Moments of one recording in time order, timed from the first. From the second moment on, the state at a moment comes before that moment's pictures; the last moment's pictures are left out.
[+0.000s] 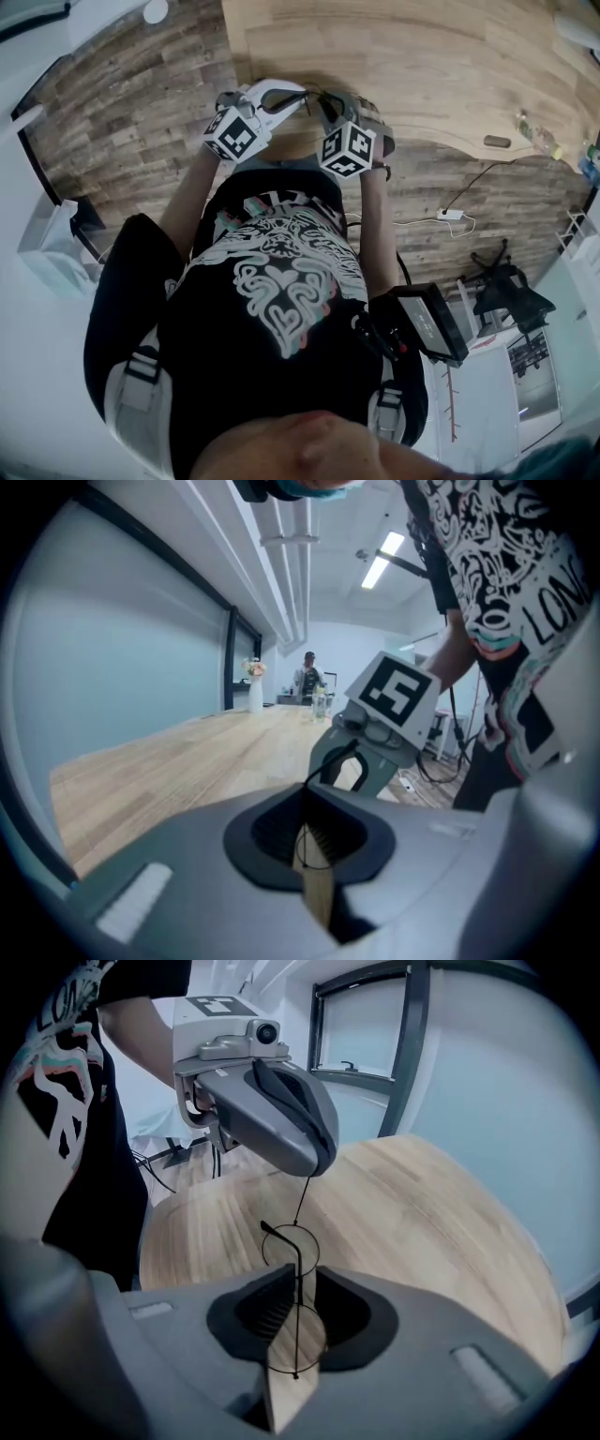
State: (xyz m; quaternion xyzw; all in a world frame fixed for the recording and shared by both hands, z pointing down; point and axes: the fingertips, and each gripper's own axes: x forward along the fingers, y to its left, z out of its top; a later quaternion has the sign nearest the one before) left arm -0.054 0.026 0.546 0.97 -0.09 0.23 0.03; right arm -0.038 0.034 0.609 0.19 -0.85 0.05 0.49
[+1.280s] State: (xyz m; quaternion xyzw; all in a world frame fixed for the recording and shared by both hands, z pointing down) left arm -0.055 0.026 0.548 0.97 -0.08 0.25 0.02; right arm -0.033 0.034 0.593 0.22 -0.86 0.12 0.45
